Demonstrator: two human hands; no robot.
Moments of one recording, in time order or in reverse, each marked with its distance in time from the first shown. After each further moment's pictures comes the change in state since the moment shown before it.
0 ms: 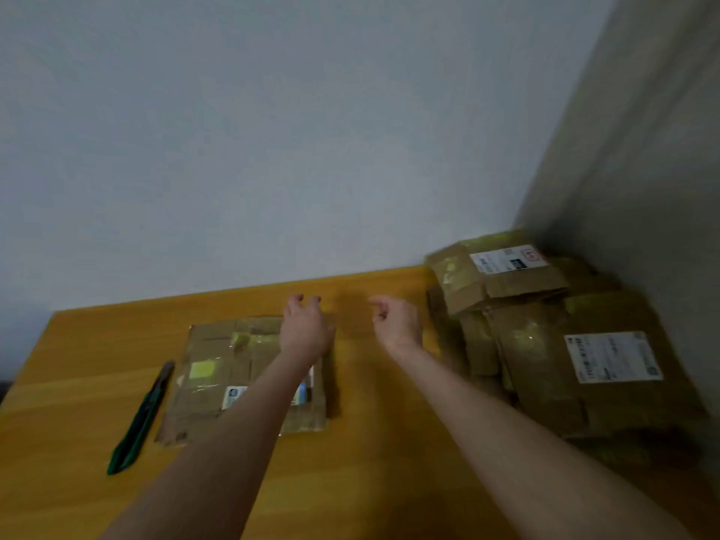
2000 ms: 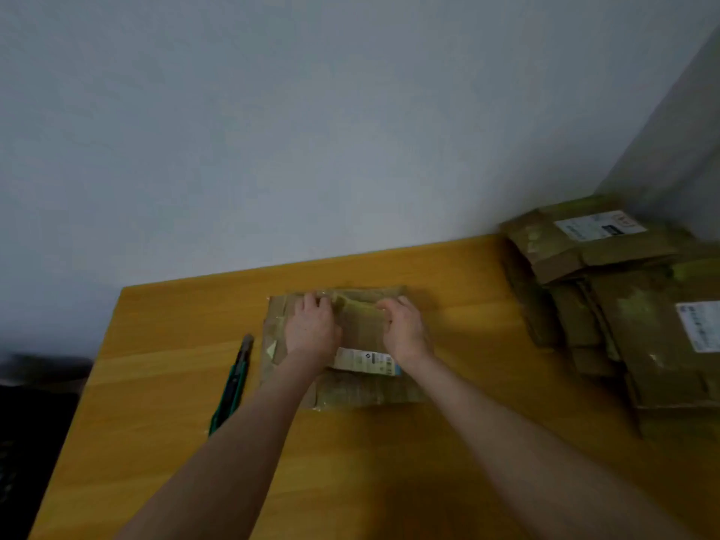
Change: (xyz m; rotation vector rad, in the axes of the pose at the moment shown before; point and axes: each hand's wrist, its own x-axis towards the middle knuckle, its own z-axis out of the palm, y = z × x) left_hand 0.001 -0.147 -0.032 0.349 -0.034 0.071; right_hand -0.048 -0.061 0.131 -0.144 -0.145 -0.099
